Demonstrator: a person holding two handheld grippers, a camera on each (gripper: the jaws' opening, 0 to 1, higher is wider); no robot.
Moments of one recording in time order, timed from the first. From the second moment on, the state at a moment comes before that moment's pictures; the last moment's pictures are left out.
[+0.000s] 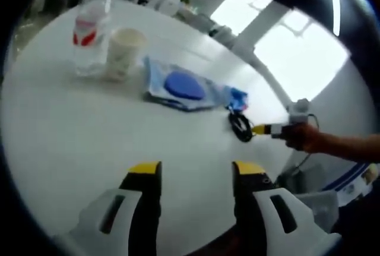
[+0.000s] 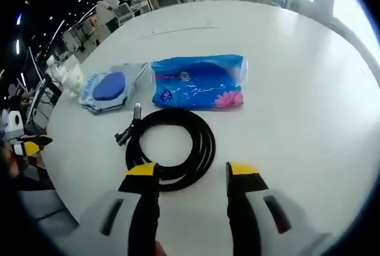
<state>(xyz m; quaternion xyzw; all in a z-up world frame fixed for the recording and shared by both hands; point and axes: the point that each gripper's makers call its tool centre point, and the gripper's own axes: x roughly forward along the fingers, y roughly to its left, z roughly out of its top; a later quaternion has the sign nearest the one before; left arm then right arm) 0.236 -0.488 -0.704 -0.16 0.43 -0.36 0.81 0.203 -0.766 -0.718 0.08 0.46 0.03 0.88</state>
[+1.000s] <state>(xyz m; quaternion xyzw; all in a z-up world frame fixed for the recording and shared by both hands) 0.238 -0.485 -0.707 -0.16 0.43 -0.35 0.82 0.231 -0.789 -0.747 0.04 0.48 0.03 0.88</state>
